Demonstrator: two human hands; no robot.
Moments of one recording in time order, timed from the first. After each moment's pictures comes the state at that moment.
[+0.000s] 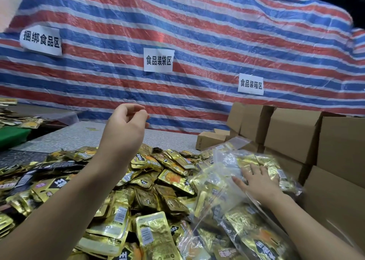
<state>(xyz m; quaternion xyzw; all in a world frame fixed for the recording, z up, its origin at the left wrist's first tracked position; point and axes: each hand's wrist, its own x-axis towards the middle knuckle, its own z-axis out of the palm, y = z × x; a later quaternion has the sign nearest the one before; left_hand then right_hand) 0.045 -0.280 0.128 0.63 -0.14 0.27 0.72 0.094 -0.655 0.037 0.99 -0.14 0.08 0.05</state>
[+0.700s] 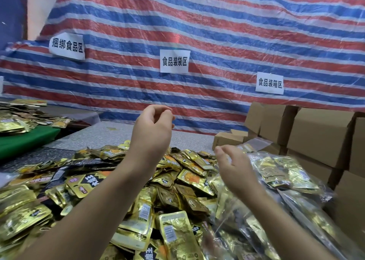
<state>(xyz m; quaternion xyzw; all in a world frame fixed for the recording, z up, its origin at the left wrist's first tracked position) 0.042 -0.281 0.127 0.63 -0.14 0.28 0.71 0.063 -0.487 0.075 0.88 0.10 0.32 -0.33</state>
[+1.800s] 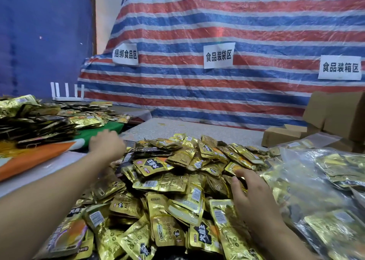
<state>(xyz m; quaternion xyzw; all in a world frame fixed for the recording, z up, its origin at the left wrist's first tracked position) 0.111 -0.051 0.048 0.95 0.25 0.21 0.04 0.044 -0.433 -0.009 0.89 0.14 0.32 -0.30</state>
